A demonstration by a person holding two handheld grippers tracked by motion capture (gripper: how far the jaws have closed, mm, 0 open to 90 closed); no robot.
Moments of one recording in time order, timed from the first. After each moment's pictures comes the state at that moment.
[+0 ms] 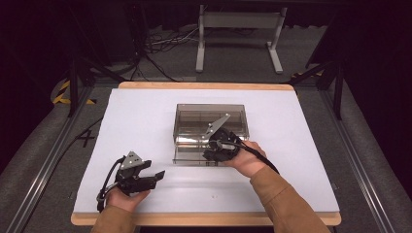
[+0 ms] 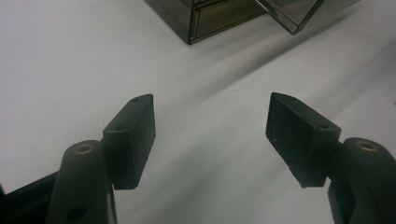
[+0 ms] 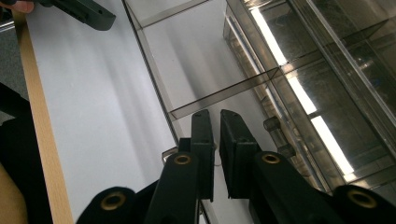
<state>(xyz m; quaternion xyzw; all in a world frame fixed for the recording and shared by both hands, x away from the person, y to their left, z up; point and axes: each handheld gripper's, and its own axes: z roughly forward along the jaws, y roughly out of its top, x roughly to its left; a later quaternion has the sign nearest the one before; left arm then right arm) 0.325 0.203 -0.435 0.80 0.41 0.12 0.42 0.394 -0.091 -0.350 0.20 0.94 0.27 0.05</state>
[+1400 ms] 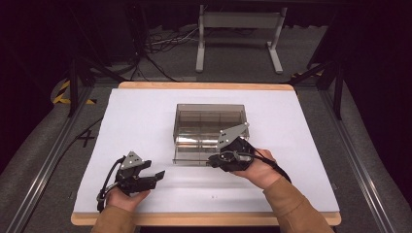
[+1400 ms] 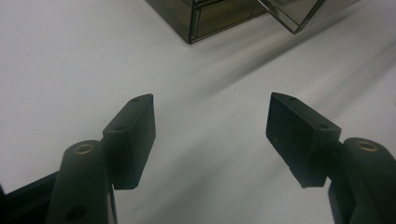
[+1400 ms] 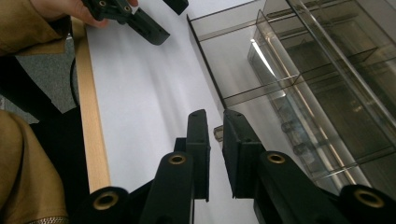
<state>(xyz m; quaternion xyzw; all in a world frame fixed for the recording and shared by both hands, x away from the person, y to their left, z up) 0.325 0.202 -0.435 0.80 0.41 0.12 0.42 0.354 -0.117 -0.331 0.15 0.93 0.34 0.06</state>
